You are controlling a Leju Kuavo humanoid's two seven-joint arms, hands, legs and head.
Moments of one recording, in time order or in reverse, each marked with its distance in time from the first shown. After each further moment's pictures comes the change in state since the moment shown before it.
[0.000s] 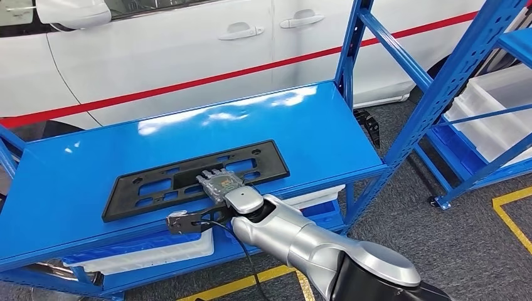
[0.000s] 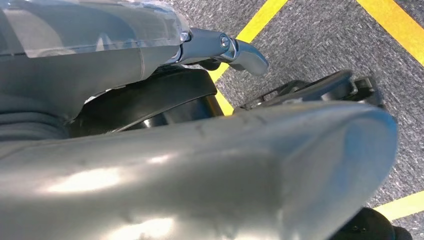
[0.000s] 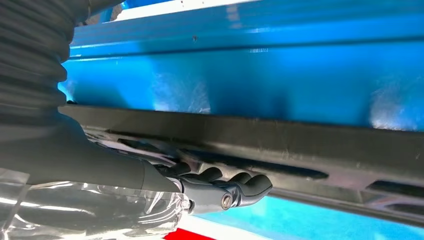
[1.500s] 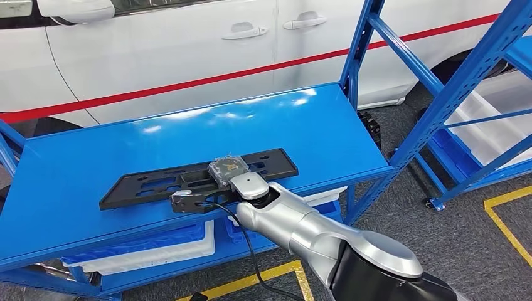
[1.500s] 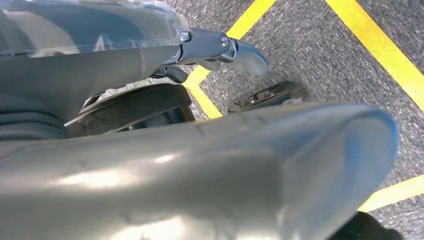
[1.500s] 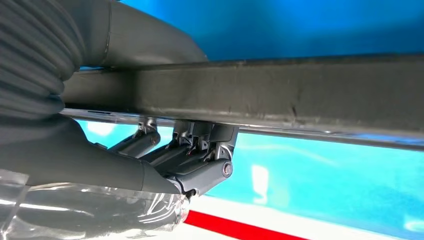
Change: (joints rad) left arm -0.013 -0.013 0.008 0.000 0.031 0.003 -0.044; right arm -0.062 -0.004 0.000 0.057 -0.069 -0.063 -0.004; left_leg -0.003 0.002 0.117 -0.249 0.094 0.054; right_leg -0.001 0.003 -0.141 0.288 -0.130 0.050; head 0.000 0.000
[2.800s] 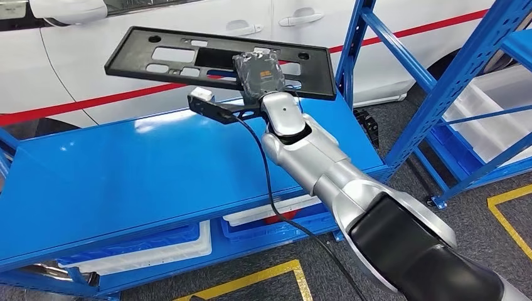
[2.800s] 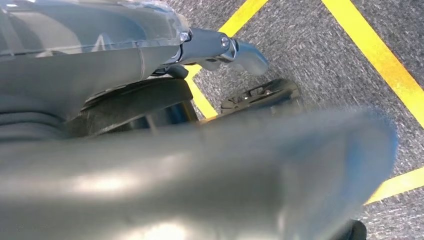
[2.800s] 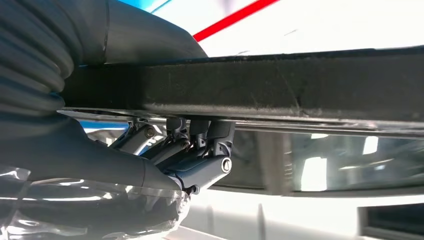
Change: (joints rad) left arm 0.020 0.002 0.025 0.000 0.008 0.009 -0.058; right arm -0.207 -0.086 -0.441 -0.055 0.481 -0.328 -0.020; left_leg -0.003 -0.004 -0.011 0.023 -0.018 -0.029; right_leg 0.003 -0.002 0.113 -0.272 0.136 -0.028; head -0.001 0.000
